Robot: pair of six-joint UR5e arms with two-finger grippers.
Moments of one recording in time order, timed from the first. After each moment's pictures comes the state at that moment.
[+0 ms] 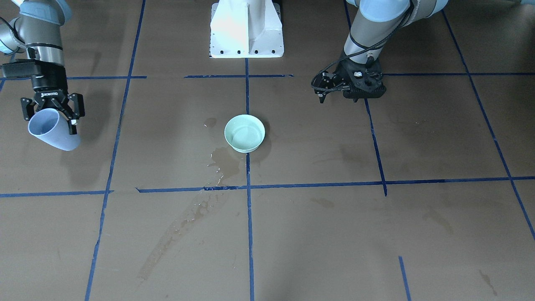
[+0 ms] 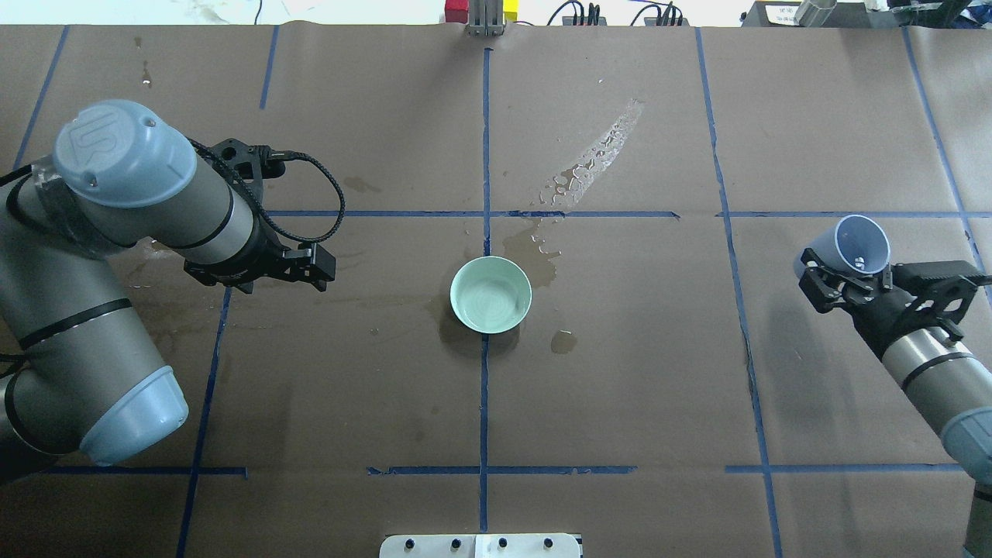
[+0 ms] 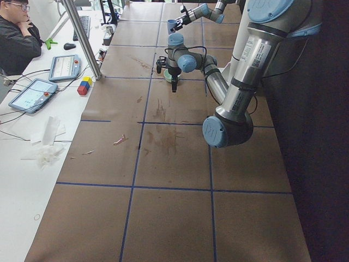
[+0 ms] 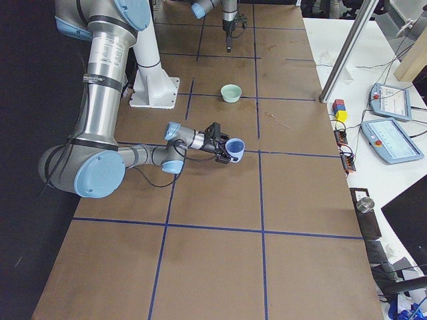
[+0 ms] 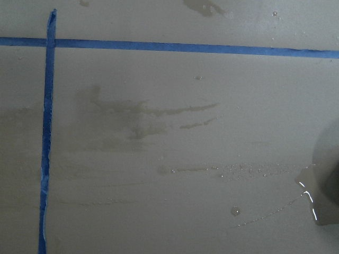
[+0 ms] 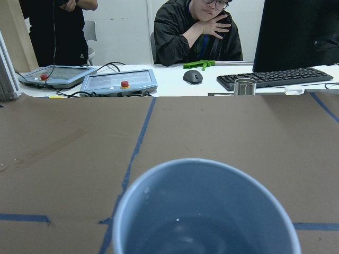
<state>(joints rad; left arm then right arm) -0.67 -1.98 -2.01 -1.46 -2.00 -1.12 0.38 -1.80 1.79 -0.42 0.82 1.14</state>
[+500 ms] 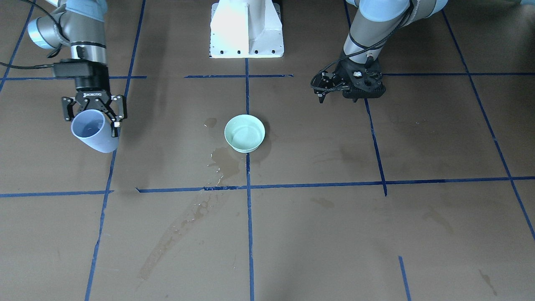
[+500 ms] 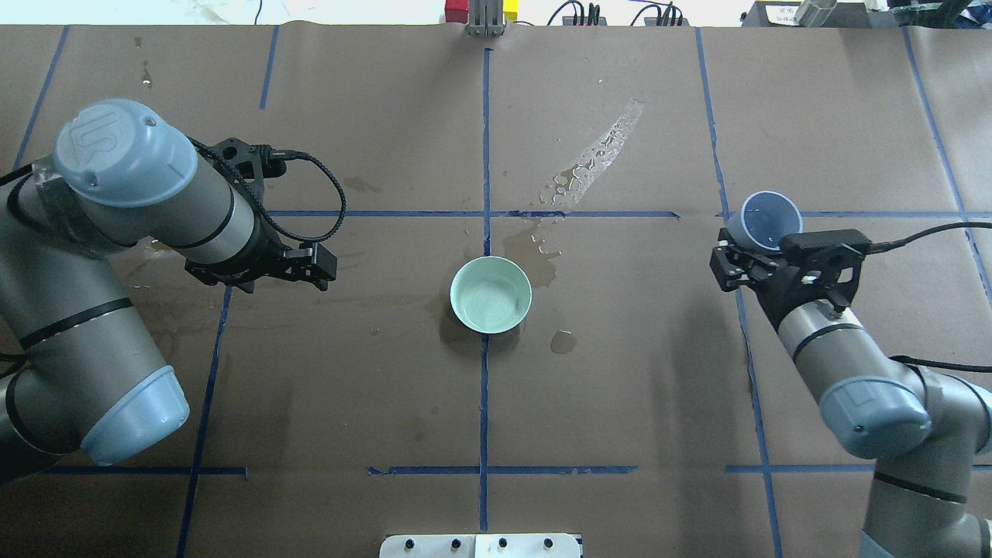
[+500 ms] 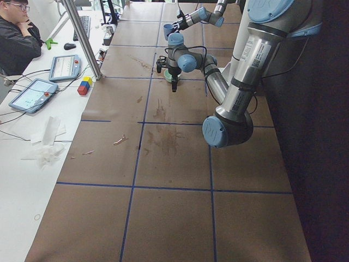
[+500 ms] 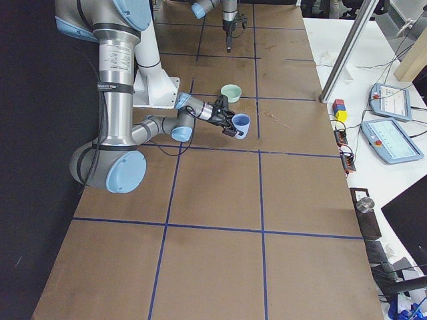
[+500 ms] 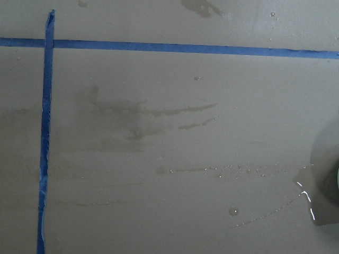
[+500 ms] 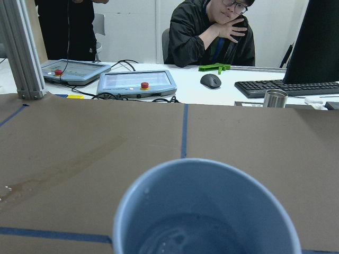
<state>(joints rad) -0.67 -1.98 -2.01 -1.46 -2.00 -1.12 0.36 -1.58 1.90 -0.85 0.82 1.13</state>
